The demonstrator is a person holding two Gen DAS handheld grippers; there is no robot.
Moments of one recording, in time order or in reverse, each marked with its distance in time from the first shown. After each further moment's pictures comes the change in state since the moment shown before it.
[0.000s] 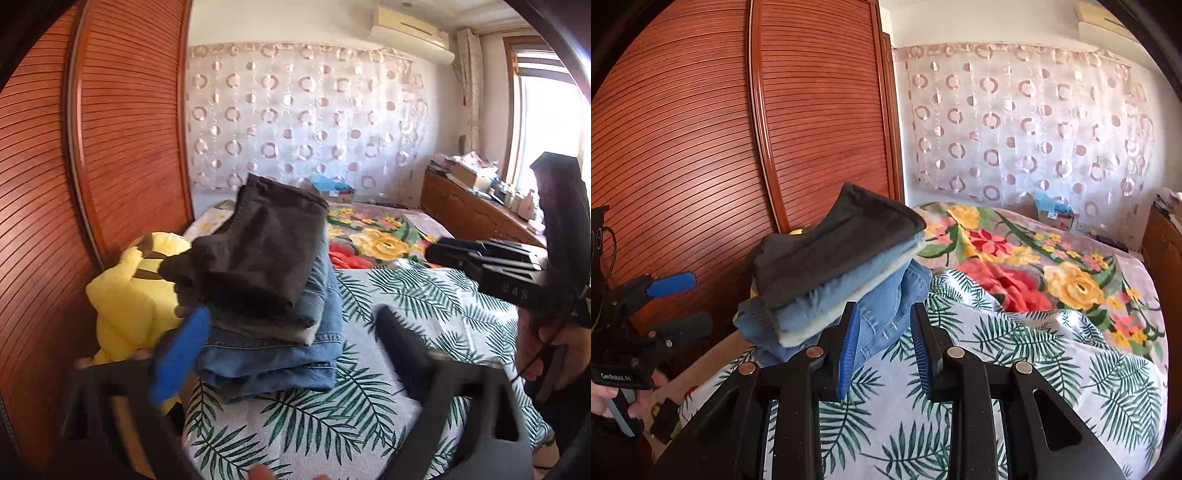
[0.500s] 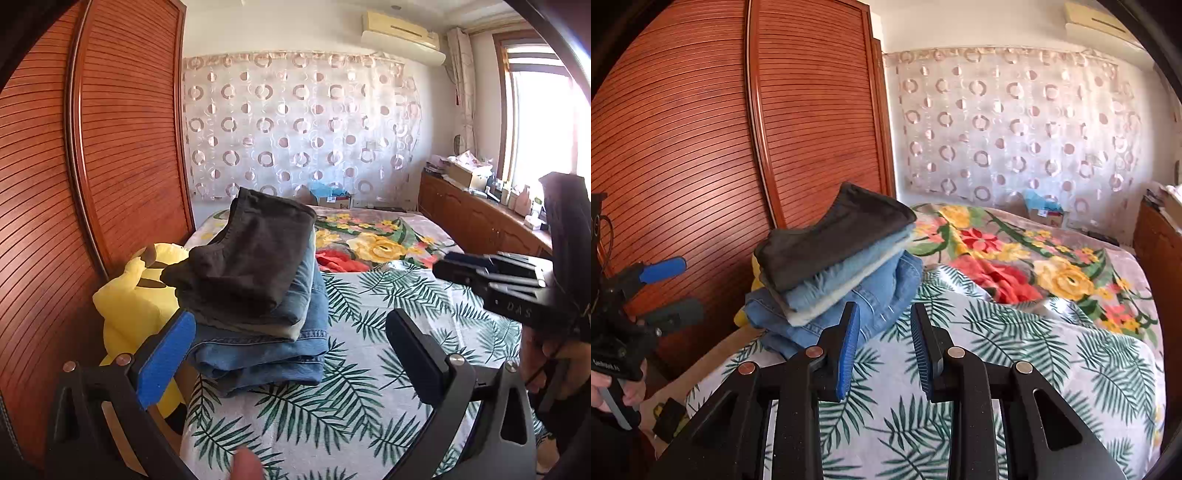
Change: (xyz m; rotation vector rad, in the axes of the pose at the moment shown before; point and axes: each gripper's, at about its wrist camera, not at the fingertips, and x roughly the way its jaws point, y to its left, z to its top) left arm -0.026 -0.018 0.001 0.030 -0.018 -0.008; right arm -0.034 0.006 -0.017 0.020 -0.017 -0.037
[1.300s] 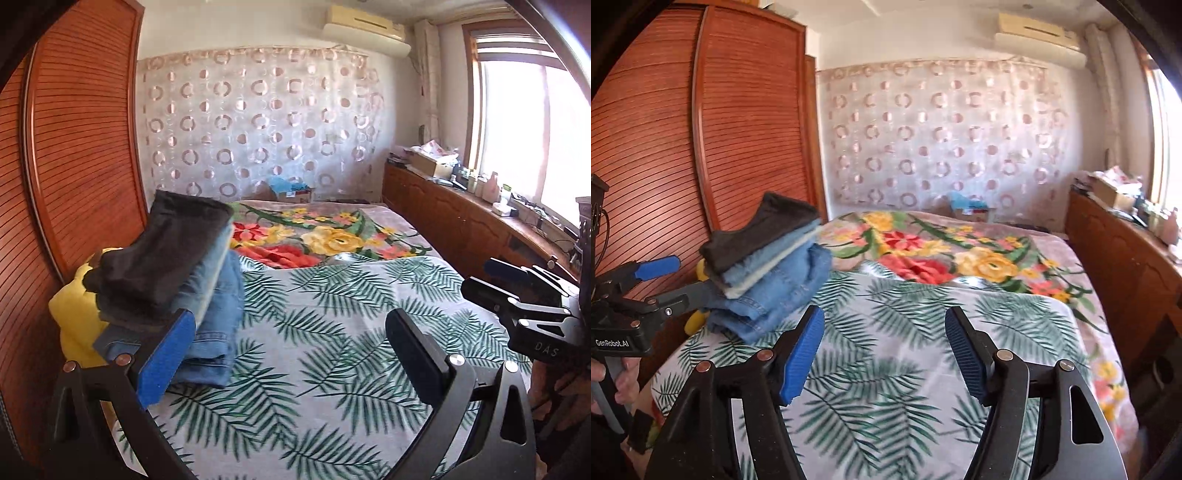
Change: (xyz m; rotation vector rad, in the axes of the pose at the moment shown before) left arm 0.011 -0.096 0.001 0.056 0.017 -0.132; right arm -0.074 -0.003 -0.044 0.083 -0.057 -0.258
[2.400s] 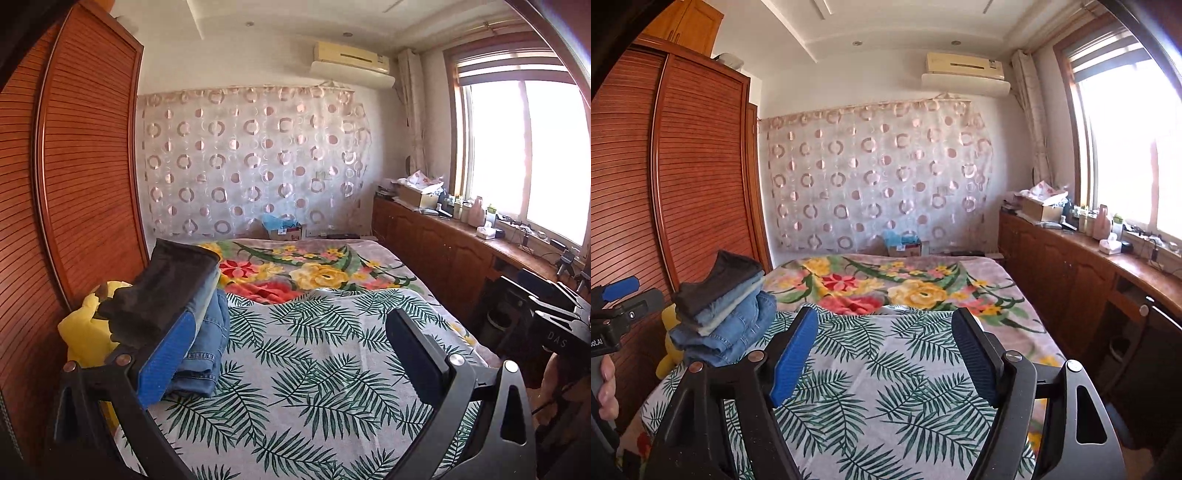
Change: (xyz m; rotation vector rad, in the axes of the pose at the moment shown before) left arm -0.077 -0.037 0.013 0.012 -0.142 0.003; right arm -0.074 0.071 -0.039 0.100 -0.167 -0.225
